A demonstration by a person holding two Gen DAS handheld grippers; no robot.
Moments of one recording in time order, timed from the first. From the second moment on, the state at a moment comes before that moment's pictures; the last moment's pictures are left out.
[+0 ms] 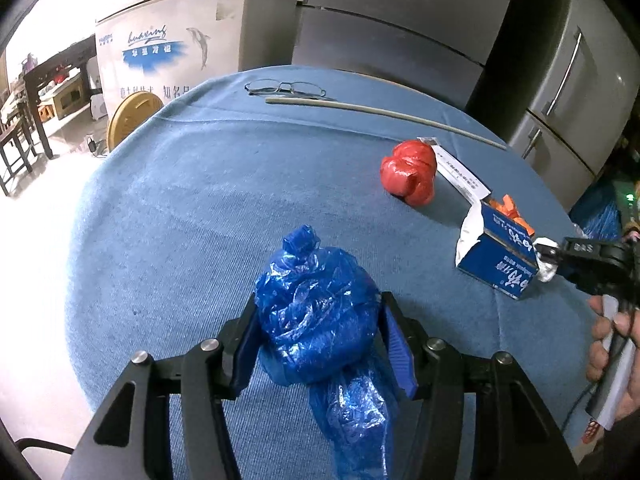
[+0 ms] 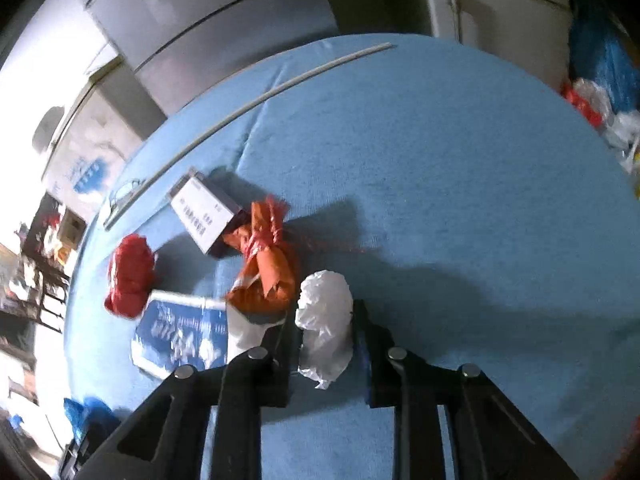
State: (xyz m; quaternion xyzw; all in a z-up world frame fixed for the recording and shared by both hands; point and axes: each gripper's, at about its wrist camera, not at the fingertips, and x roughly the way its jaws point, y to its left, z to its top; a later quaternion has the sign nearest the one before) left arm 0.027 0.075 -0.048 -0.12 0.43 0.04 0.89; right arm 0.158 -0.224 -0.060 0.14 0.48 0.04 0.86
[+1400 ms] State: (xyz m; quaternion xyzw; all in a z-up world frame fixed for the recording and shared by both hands) left arm 0.000 -0.119 0.005 0.03 0.42 -0.09 0.90; right arm -0.060 -0.389 -0.040 0.32 0.36 -0.02 0.88
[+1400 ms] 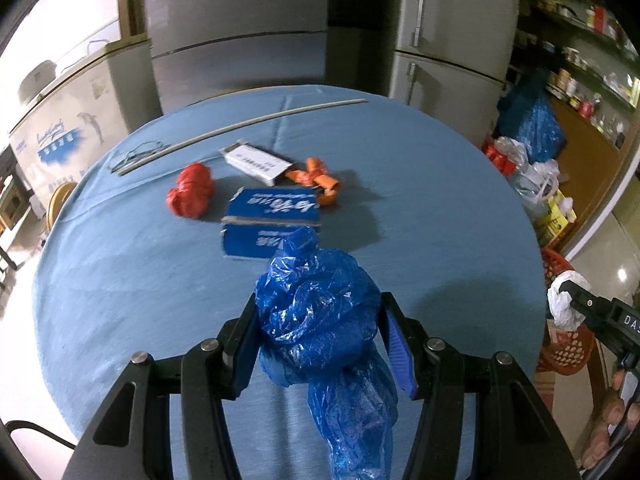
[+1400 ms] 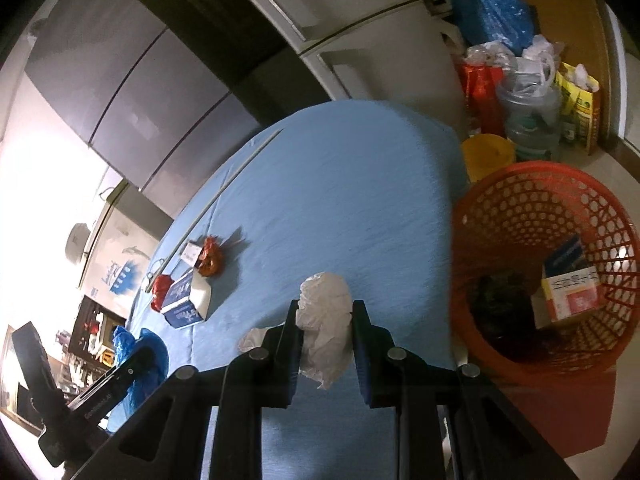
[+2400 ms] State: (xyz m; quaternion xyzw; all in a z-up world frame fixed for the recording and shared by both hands) left arm -0.008 -0.243 0.016 0.10 0.40 -0.21 0.89; right arm -0.122 -0.502 -0.048 0.36 0.32 -0.14 0.87
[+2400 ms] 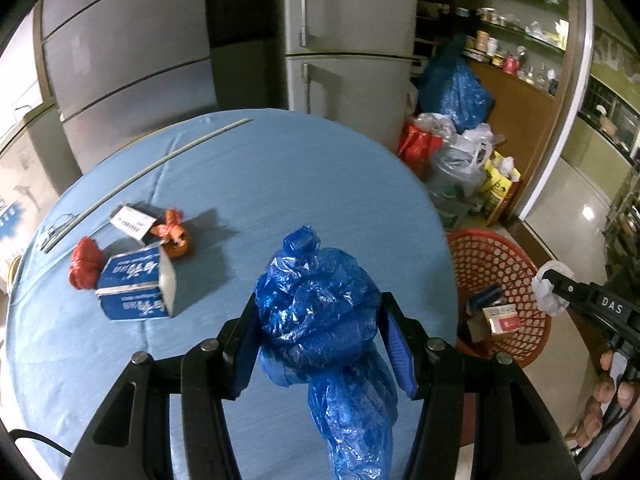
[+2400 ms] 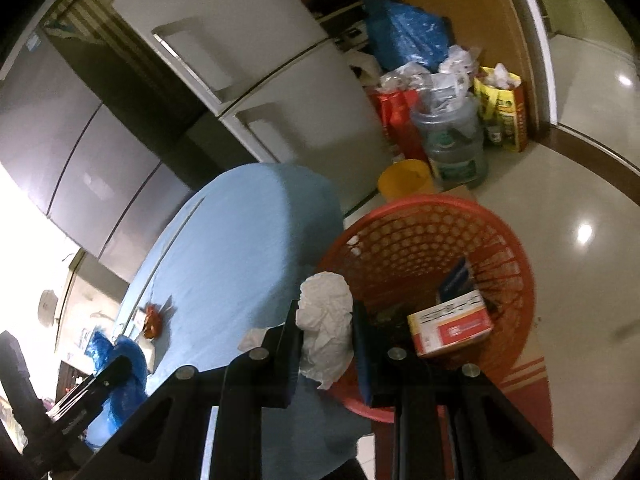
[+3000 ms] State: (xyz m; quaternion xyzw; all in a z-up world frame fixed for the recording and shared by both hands) left arm -0.017 -0.311 0.020 0.12 0.39 -0.29 0.87; right arm -0.134 -0.551 -0.061 0.35 0.32 -0.21 0.86
